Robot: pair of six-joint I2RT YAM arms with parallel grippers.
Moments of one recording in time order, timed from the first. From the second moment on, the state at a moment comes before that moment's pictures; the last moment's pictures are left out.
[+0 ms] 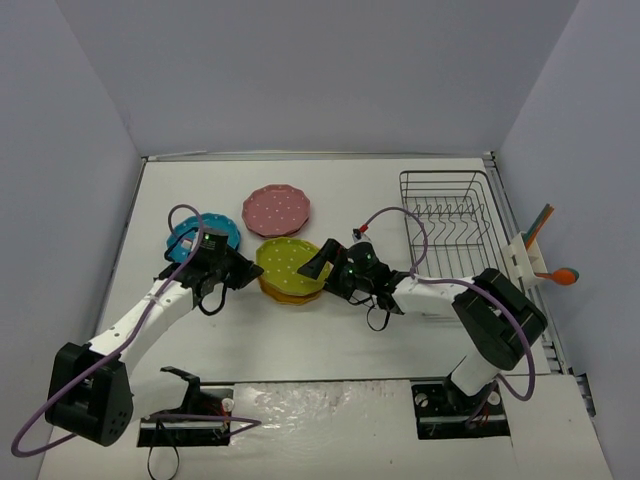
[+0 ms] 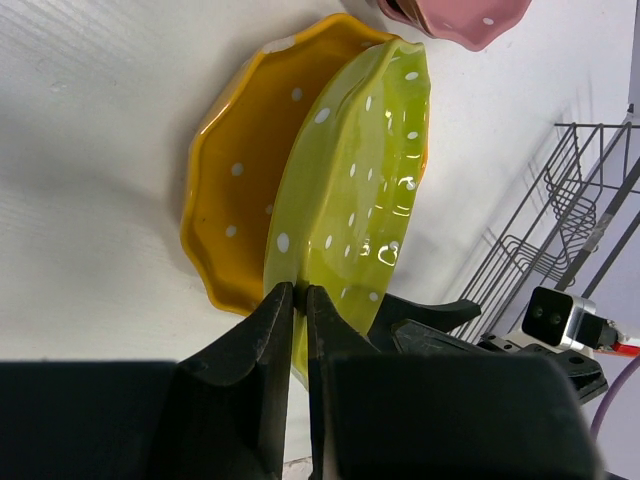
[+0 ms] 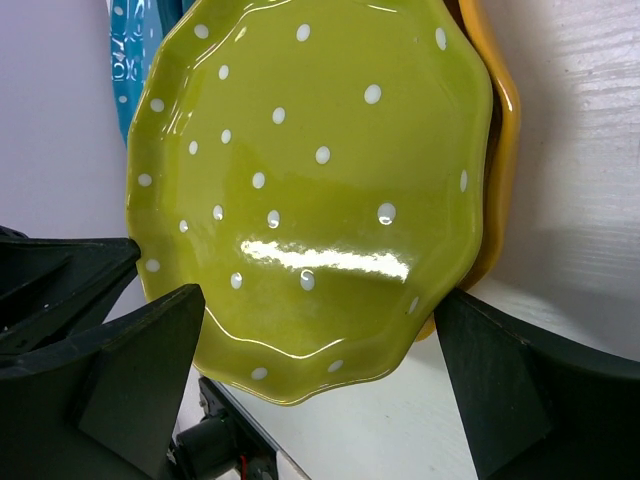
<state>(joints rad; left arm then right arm) -0.34 1.18 0.75 -0.39 0.10 -1.22 0.73 1.60 0.66 0.39 -0.12 1.15</state>
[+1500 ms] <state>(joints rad) -0.33 0.98 0.47 -0.18 0.12 -1.39 0.73 1.78 0.66 0.66 -0.10 1.26</state>
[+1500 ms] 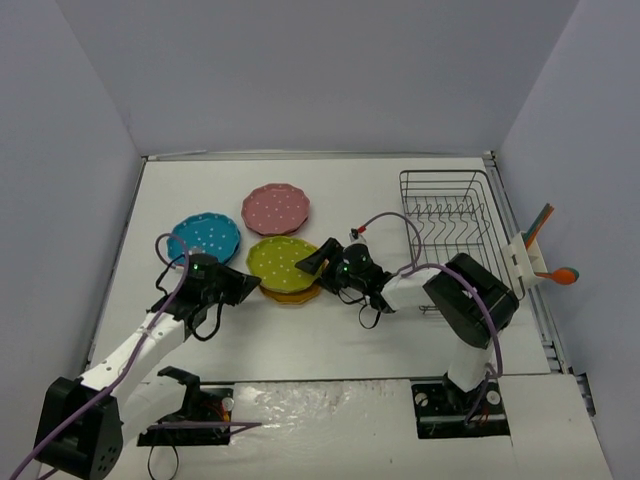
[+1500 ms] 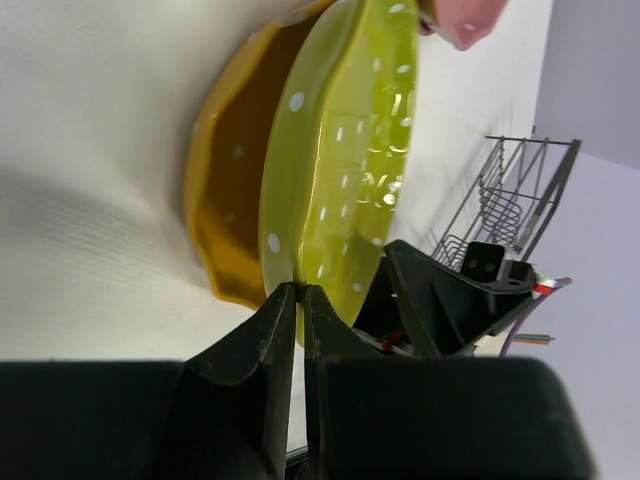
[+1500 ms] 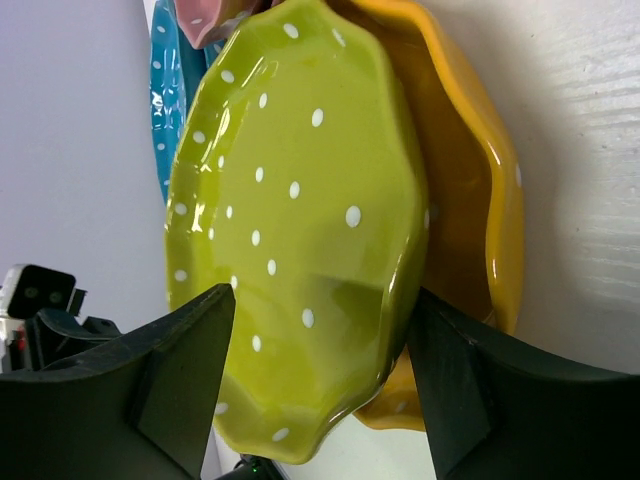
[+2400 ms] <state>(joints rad) -0.35 0.89 0.50 -0.38 0.19 -1.22 0.74 1.64 0.64 0.52 -0.12 1.05</state>
